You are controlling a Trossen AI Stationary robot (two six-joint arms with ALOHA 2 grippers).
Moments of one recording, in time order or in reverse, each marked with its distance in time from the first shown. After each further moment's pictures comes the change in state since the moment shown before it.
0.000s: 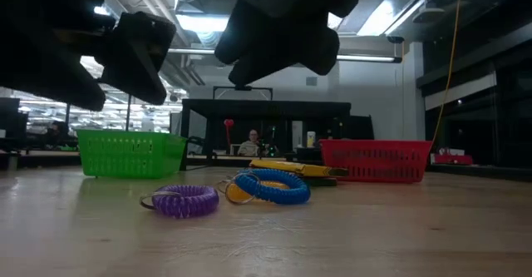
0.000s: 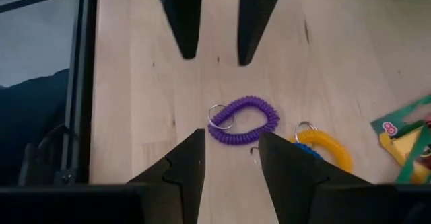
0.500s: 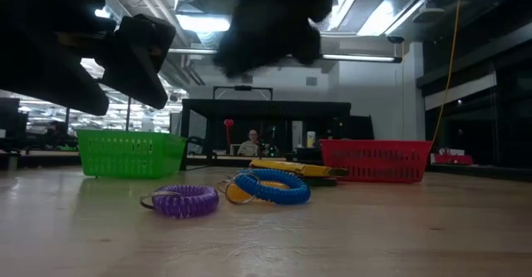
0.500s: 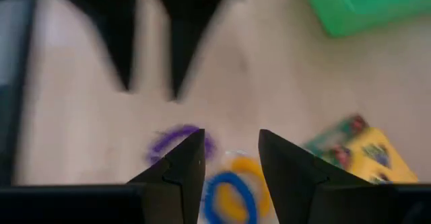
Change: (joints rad) left arm 0.000 -0.002 0.000 -0.013 -0.017 -0.008; right arm -0.059 -0.033 0.000 0.002 0.077 -0.122
